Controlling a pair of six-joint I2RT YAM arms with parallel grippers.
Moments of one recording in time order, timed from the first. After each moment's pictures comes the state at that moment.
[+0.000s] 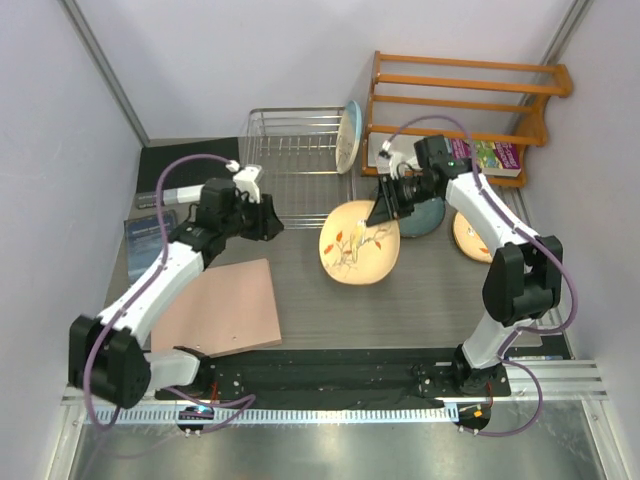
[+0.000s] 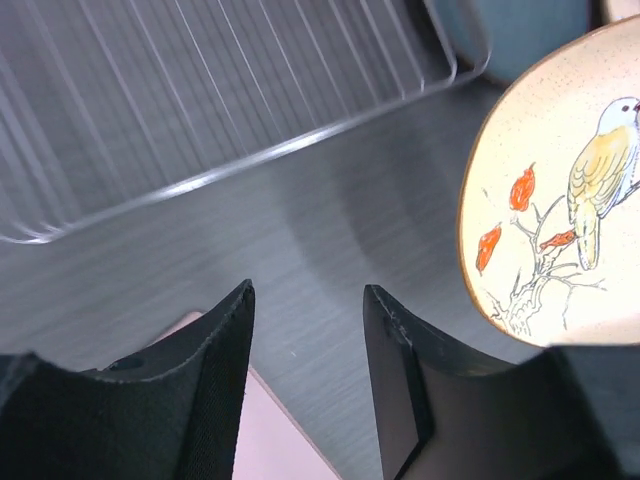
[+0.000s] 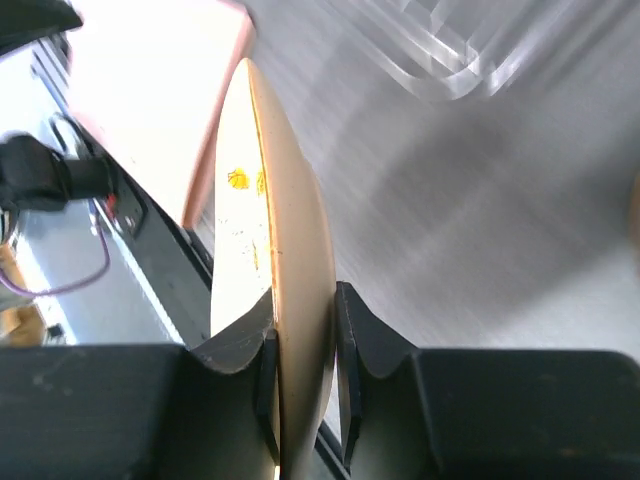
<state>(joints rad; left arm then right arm) -0.35 1.33 0.96 -0.29 0.31 -0.21 0.24 1.71 1.40 -0.80 -0.78 -0.06</state>
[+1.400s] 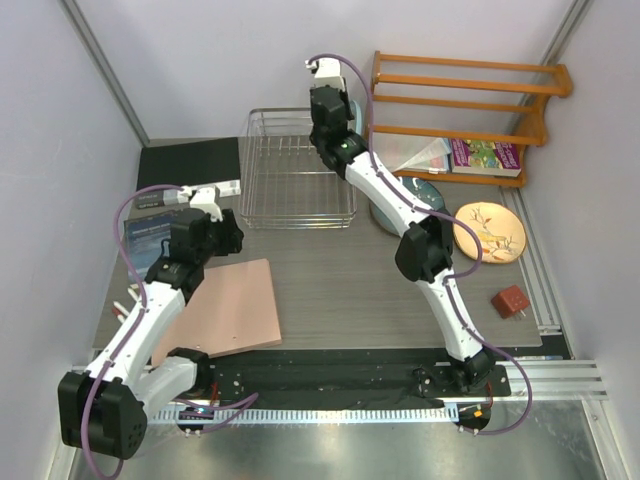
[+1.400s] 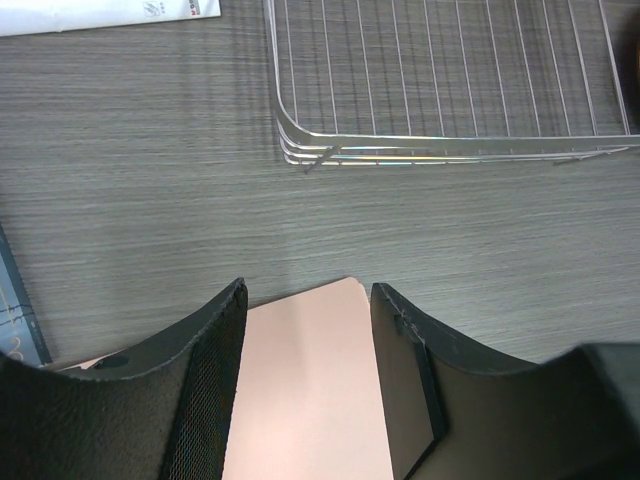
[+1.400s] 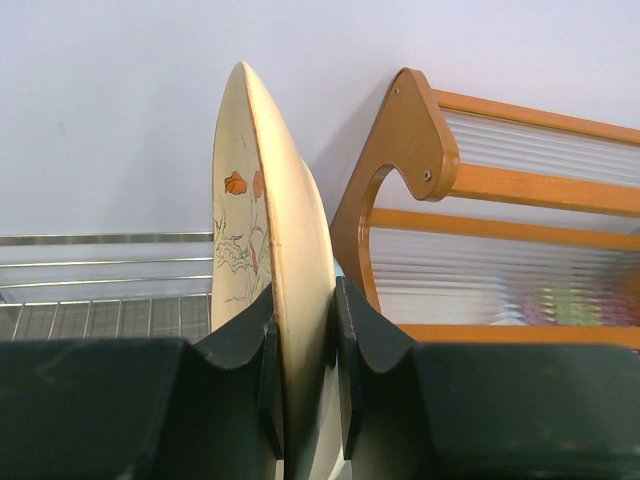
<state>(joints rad) -0.20 0.99 0.70 -0.21 0.00 -0.22 0.63 2.40 2.48 -0.04 0.83 -0.22</state>
